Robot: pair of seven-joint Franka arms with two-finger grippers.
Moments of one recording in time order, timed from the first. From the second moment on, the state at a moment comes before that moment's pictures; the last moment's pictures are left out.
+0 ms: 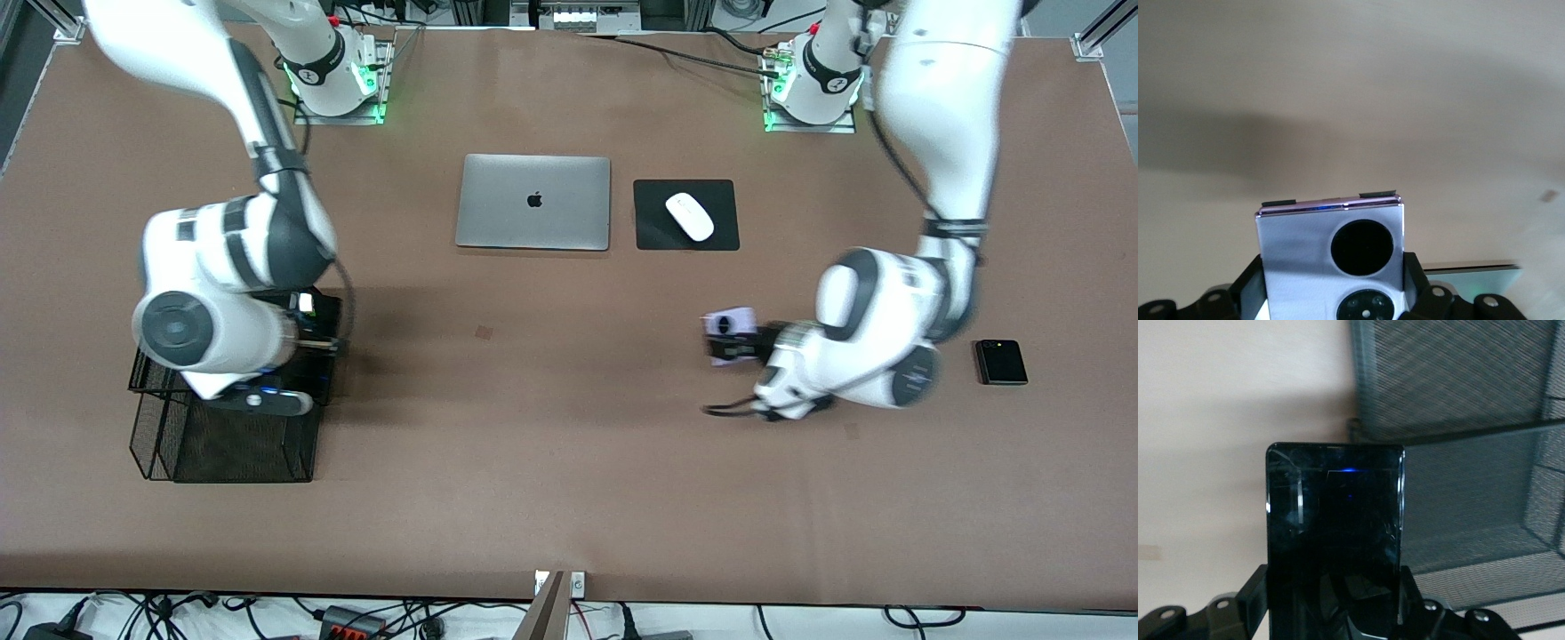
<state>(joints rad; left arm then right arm) -0.35 0.69 0.07 -1.39 -0.52 1.78 -0.33 0.31 0.57 -0.16 -1.40 0.01 1.71 0.27</state>
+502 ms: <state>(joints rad) -0.60 0.78 0.07 -1.22 -0.58 2.05 -0.77 0.17 0.48 -0.16 -1.52 0.01 1.65 0.16</state>
